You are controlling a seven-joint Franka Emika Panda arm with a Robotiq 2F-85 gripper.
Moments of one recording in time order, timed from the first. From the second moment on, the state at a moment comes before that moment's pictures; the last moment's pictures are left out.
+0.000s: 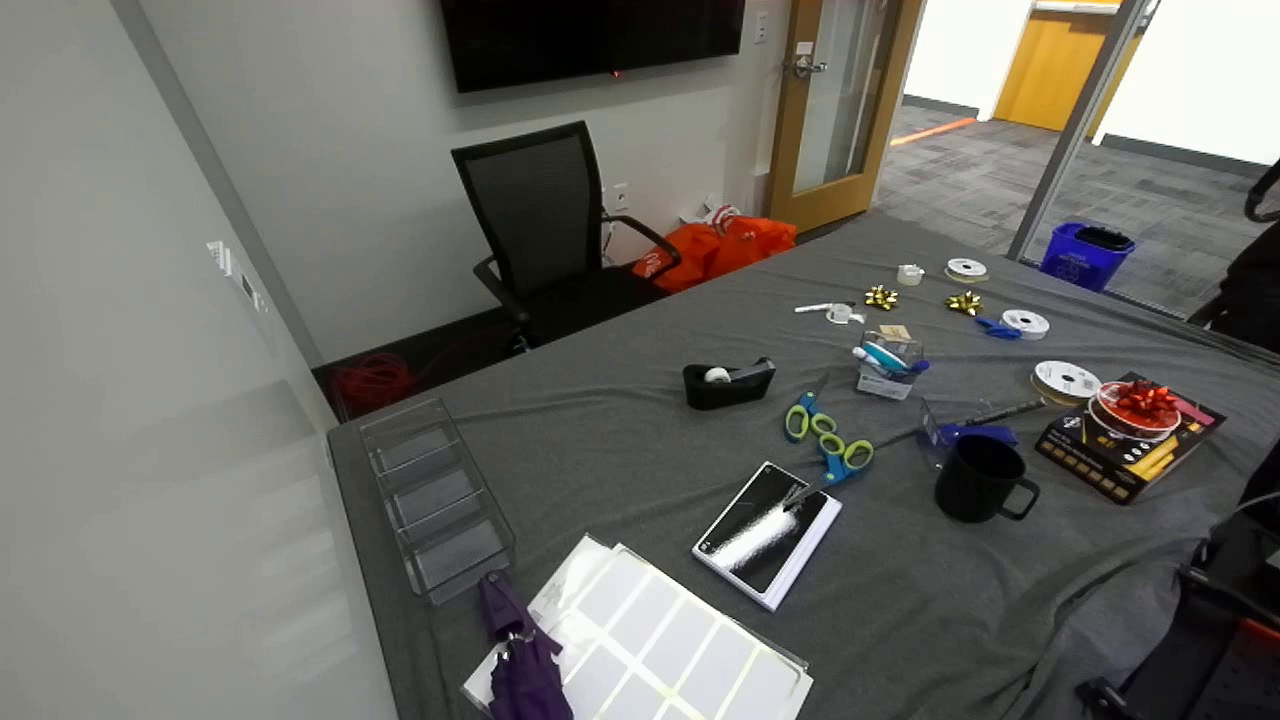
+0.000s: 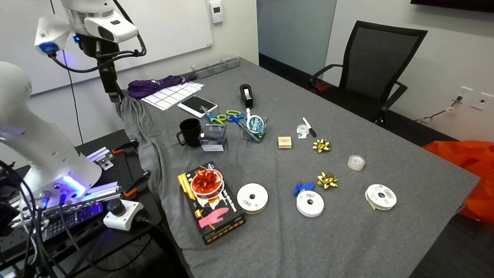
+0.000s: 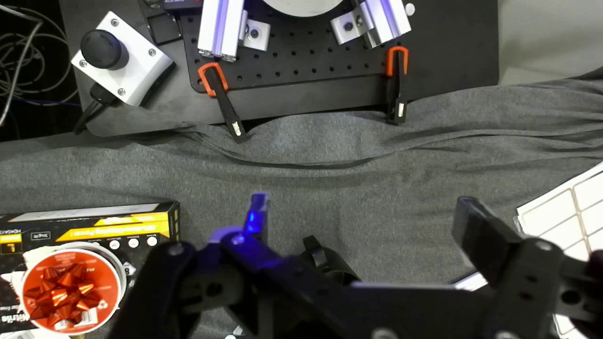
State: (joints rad) arm -0.11 -0.82 -0.23 -2.71 -0.02 1.69 -0.14
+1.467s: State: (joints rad) arm -0.08 -0.76 -0.19 -2.58 0.04 1.67 -0.13
